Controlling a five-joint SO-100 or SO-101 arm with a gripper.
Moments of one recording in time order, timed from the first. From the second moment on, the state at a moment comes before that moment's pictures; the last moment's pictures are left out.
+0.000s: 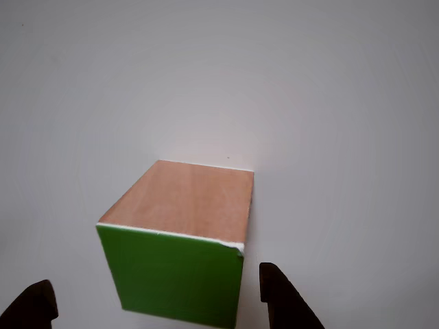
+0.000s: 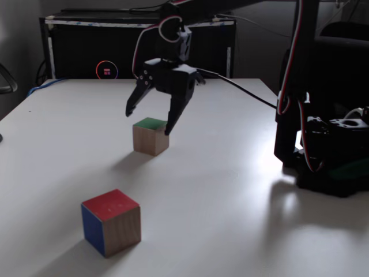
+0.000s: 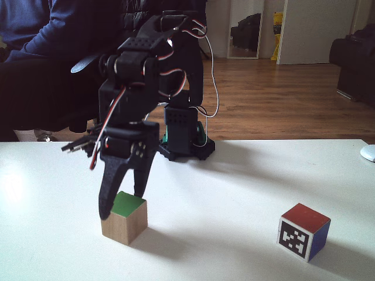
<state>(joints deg) 32.9 88.2 102.7 67.6 6.2</state>
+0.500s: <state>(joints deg) 33.0 83.5 102.7 64.1 5.8</state>
